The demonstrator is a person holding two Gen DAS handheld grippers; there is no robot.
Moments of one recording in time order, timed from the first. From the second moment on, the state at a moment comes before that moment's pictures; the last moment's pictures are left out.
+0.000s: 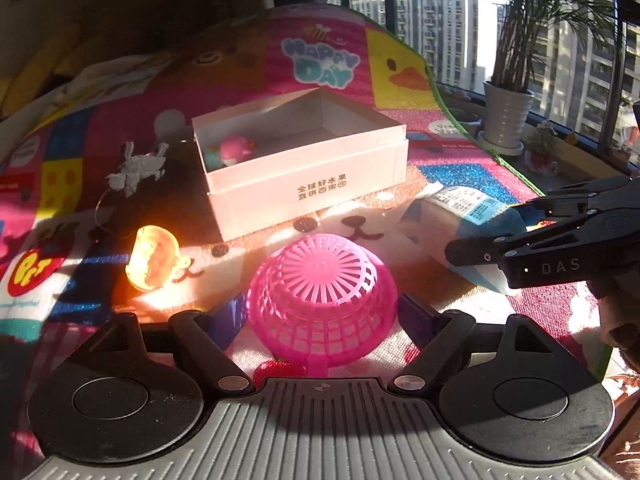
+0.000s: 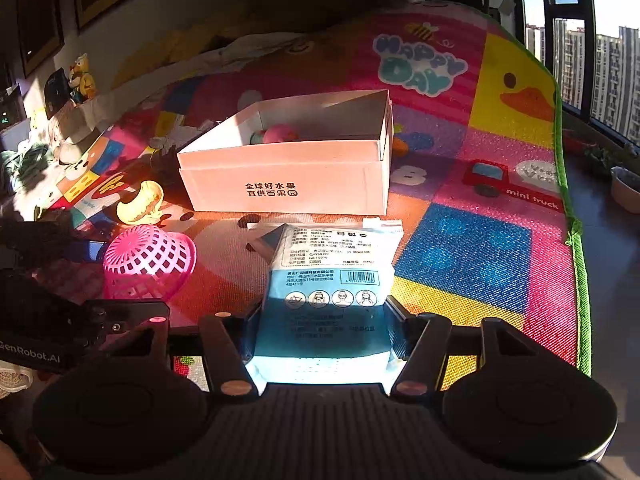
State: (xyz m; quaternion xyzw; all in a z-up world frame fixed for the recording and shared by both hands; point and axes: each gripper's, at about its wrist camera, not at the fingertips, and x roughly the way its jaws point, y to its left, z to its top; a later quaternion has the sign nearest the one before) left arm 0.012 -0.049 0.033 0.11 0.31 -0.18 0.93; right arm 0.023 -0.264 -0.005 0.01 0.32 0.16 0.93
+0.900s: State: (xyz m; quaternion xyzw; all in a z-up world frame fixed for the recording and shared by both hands) left arm 0.176 -0.072 0.128 0.05 0.19 -0.17 0.97; right arm 0.120 -0.284 0.159 0.04 0.13 0.16 0.98
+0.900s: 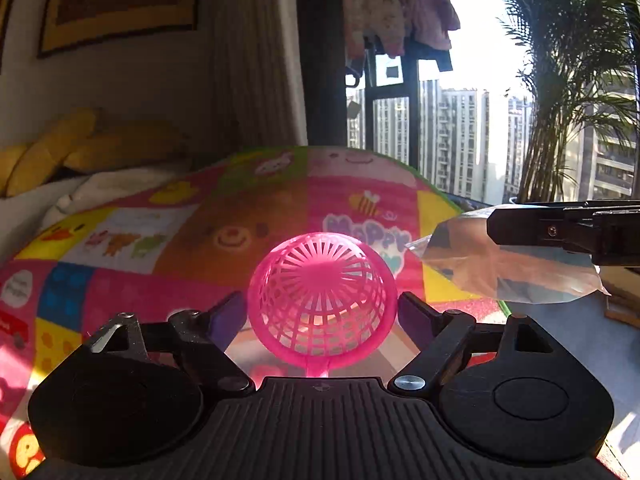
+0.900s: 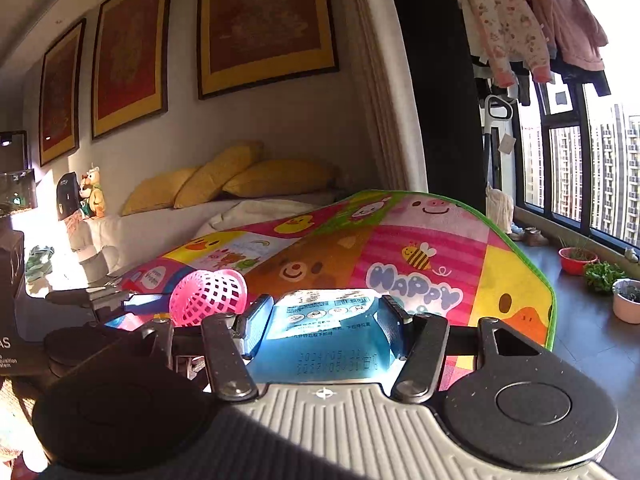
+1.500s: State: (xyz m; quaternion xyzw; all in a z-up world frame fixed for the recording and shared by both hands) left arm 0.124 0.036 0.049 0.04 0.25 -0.09 0.96; right arm 0.217 -0.209 0.089 -0.01 0.24 0.17 0.96
